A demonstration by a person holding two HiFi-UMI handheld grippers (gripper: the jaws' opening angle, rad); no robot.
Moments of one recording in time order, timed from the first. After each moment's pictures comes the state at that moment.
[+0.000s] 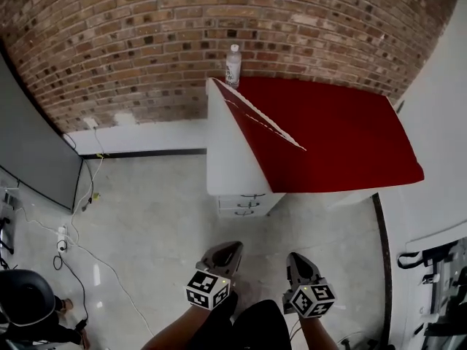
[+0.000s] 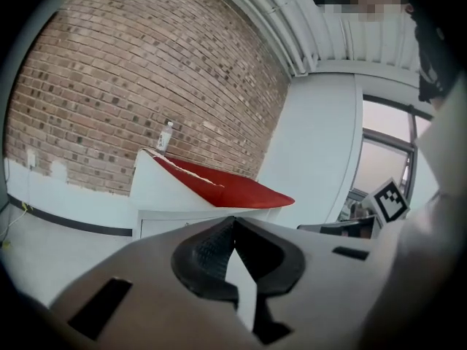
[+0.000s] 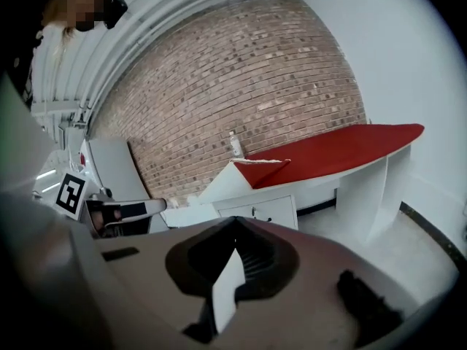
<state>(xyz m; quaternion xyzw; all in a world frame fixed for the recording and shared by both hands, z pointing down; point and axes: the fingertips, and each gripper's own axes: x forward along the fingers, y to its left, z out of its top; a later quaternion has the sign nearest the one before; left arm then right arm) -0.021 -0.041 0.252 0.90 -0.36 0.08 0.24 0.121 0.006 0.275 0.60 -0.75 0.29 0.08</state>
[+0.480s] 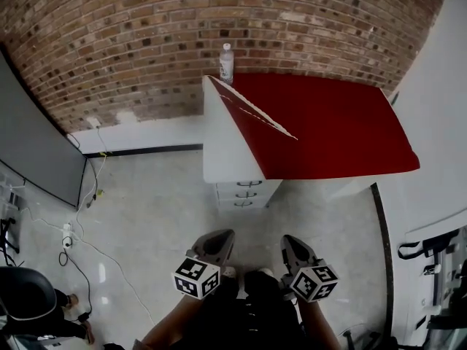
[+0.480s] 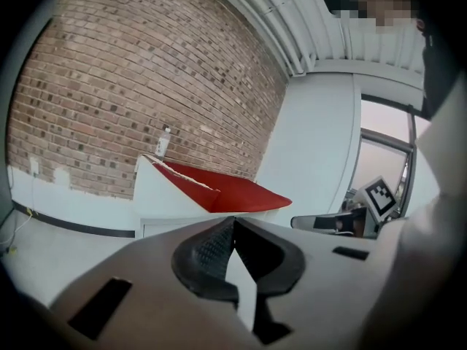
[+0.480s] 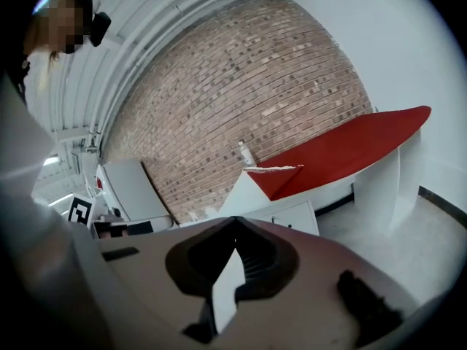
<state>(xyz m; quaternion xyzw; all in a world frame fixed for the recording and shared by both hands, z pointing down) -0.024 -0.020 0.208 0.90 -0.36 0.09 0.23 0.114 0.009 0.224 0.55 -0.77 0.31 0.01</state>
